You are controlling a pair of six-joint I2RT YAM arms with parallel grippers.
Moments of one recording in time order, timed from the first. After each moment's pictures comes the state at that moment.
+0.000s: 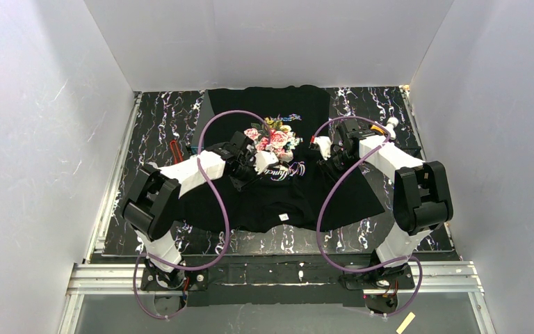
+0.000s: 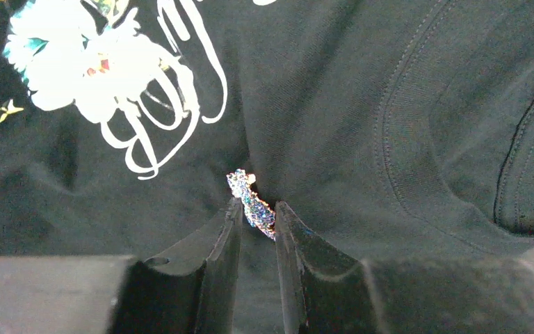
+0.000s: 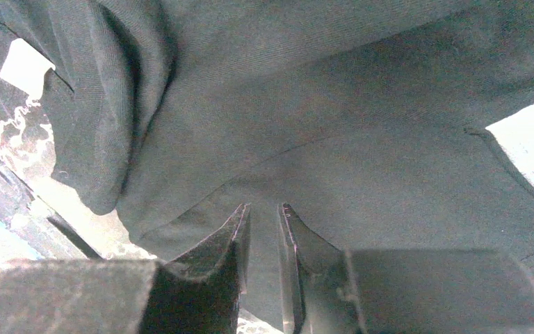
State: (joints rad) left arm -0.58 1.73 1.11 -0.53 0.23 0.52; right arm 0.29 1.70 1.15 -0.83 -0.45 -0.51
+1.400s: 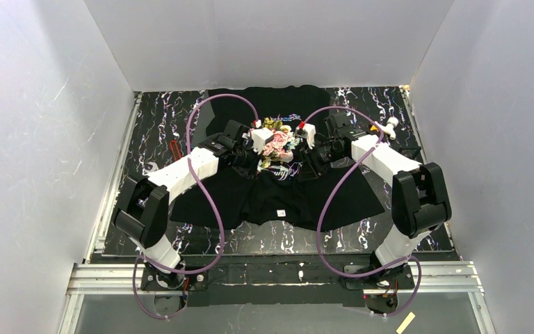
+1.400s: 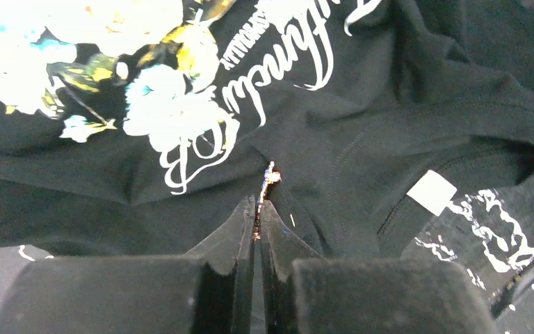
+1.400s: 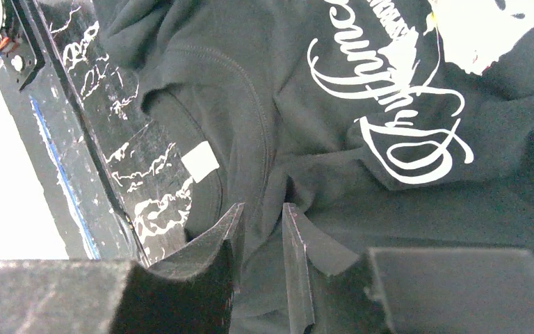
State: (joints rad) left arm -0.56 1.65 1.17 -0.46 0.26 0.16; right arm 0.39 1.68 1.19 -0.62 -0.78 -0.35
